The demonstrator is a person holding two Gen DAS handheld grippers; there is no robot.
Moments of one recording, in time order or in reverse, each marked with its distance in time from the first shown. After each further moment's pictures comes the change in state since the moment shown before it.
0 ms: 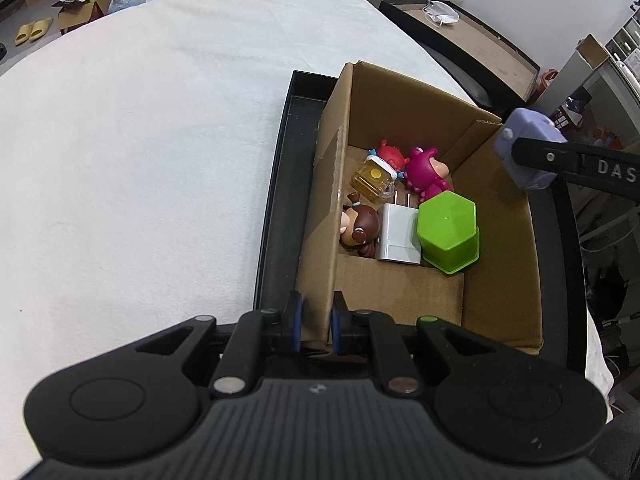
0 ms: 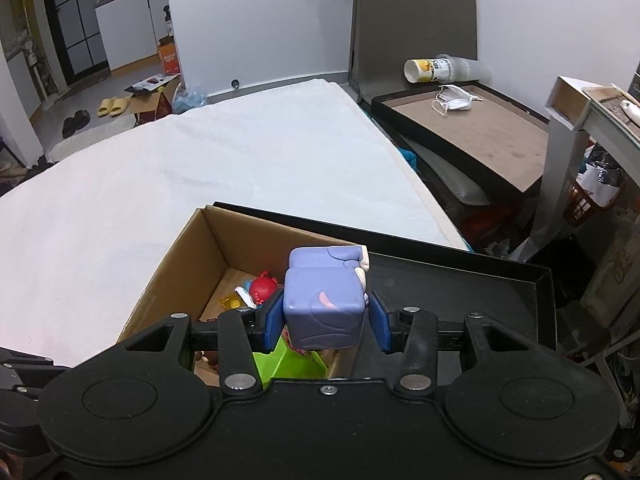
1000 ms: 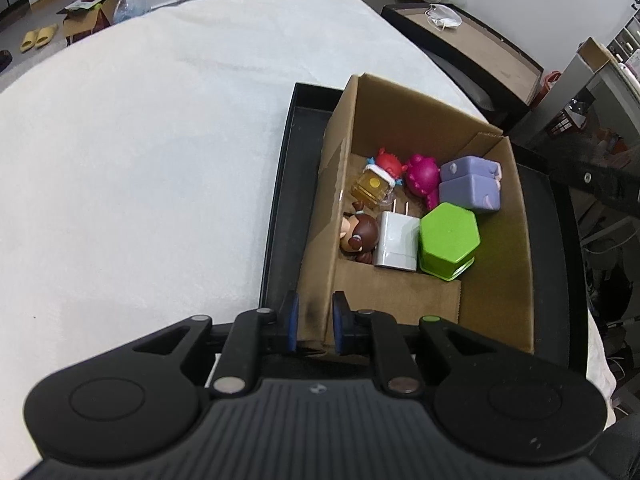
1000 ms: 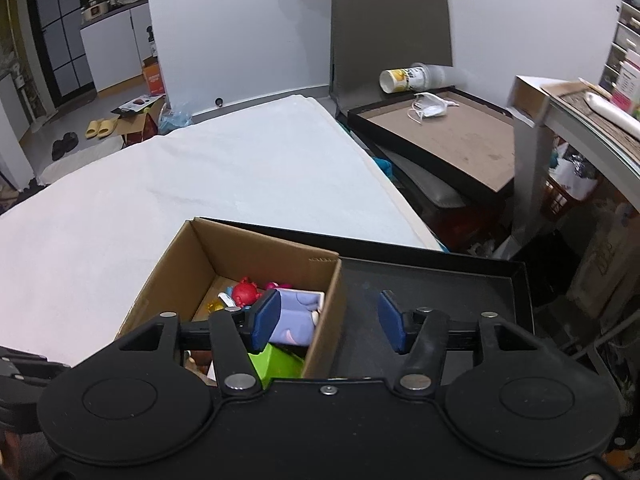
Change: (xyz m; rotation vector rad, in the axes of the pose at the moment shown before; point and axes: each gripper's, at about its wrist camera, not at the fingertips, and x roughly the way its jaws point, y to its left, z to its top) left arm -0.015 -0.006 0.004 0.008 -0.011 0.029; right arm -0.027 -0.021 -0.009 0.069 -0.045 -0.030
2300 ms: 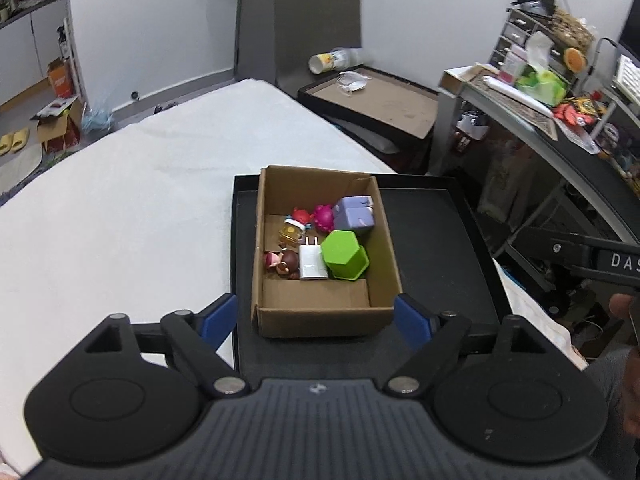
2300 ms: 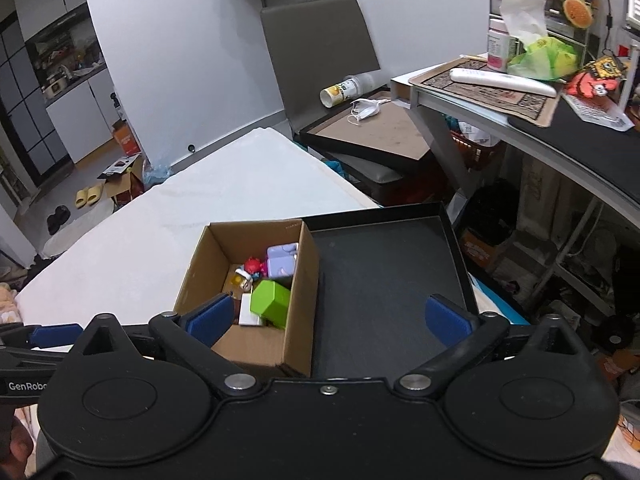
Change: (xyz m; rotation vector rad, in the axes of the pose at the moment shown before) left arm -0.144 -0.050 -0.054 0.214 -0.226 -0.072; right arm -0.143 -0.026 -0.057 0.245 -0.059 -0.036
